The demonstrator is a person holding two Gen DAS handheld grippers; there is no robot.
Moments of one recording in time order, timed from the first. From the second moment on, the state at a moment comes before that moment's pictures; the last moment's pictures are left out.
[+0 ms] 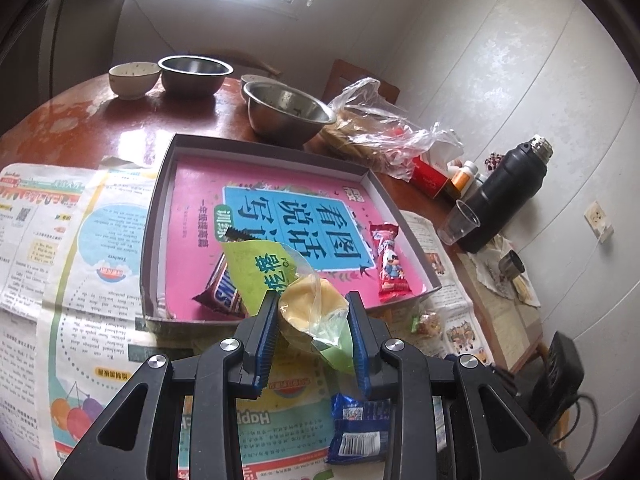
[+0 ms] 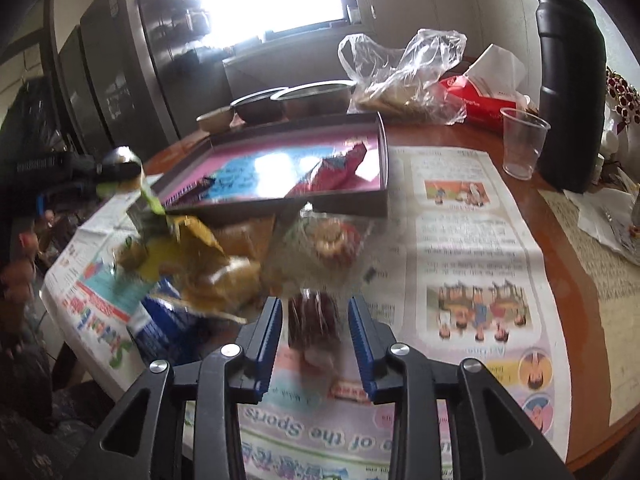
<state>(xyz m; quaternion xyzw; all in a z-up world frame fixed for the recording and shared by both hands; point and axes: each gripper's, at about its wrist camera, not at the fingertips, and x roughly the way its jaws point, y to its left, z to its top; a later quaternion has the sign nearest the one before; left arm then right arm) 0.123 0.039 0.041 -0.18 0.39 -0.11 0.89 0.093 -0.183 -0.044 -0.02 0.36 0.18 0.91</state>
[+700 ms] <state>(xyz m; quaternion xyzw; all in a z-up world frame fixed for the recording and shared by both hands) 0.165 0.024 0.035 -0.18 0.40 -0.12 0.89 0.099 -0.187 -0.022 -0.01 0.32 0.19 0.93</state>
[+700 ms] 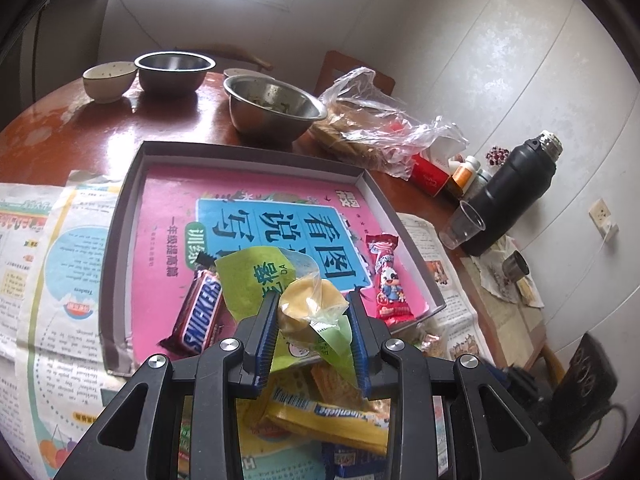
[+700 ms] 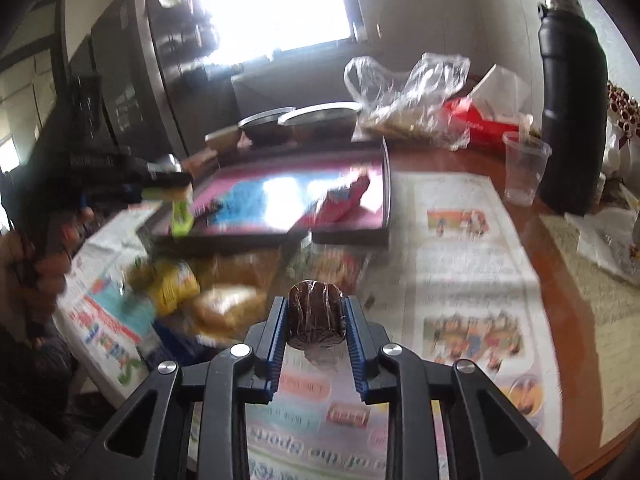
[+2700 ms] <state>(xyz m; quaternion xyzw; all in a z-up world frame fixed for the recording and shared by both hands) 0.202 0.030 -0.004 -0.18 0.45 -0.10 0.87 0.209 -0.168 -0.018 0.02 0.34 0.16 0.93</state>
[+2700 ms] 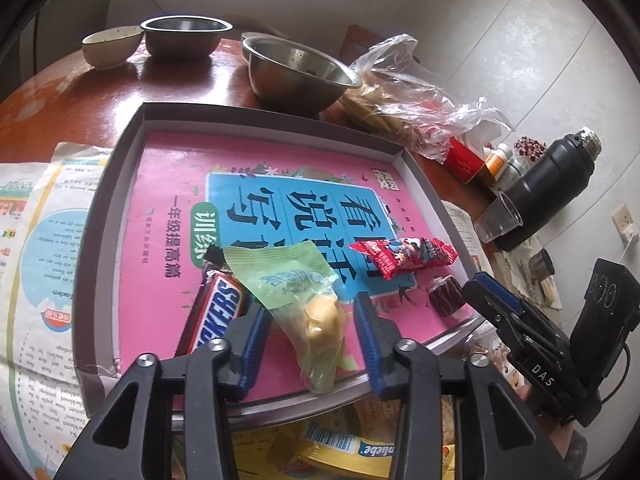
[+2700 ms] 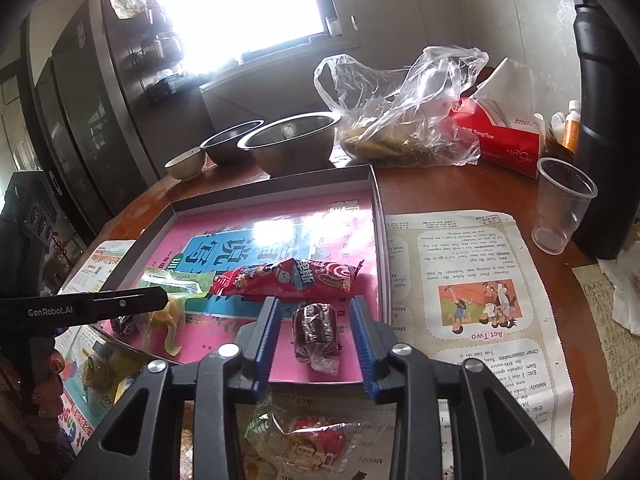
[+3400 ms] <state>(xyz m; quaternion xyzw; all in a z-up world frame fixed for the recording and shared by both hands) 0.177 0.046 0.018 -0.19 0.42 -0.09 0.88 0.196 -0.174 -0.009 0.04 0.33 0.16 0.93</state>
